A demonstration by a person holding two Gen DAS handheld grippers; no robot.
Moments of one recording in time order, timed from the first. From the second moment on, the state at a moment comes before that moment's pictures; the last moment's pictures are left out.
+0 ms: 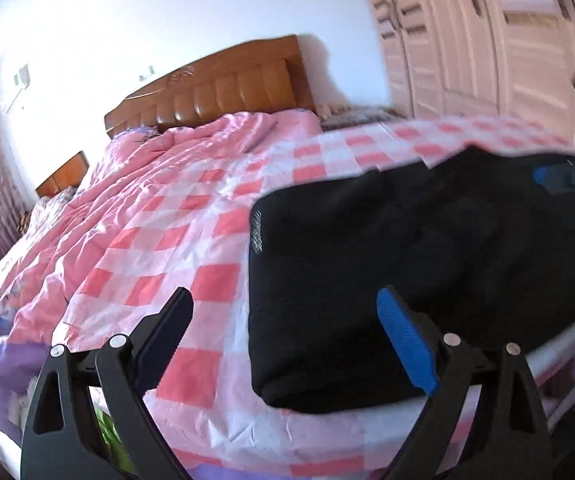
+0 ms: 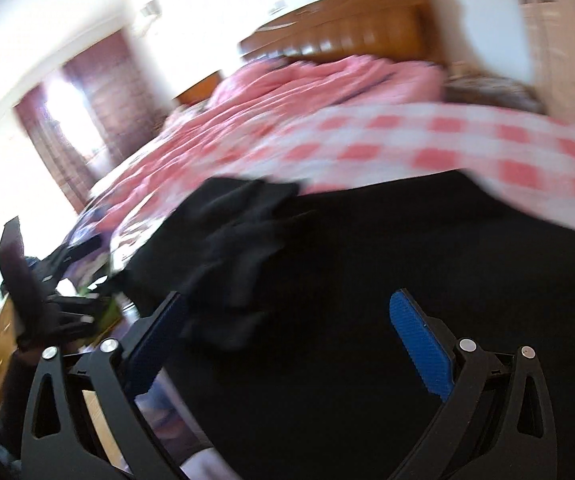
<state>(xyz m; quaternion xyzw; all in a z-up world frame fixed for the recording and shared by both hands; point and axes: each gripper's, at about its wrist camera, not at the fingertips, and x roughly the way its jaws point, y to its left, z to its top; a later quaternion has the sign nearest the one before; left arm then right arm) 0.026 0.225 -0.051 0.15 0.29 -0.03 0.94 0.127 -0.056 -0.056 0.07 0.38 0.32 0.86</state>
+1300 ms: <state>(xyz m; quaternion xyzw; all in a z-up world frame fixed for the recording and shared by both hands) 0.037 0.229 -0.061 0.17 0.27 -0.05 0.95 0.135 -0.009 -0.062 0.10 0.41 0.35 0.84</state>
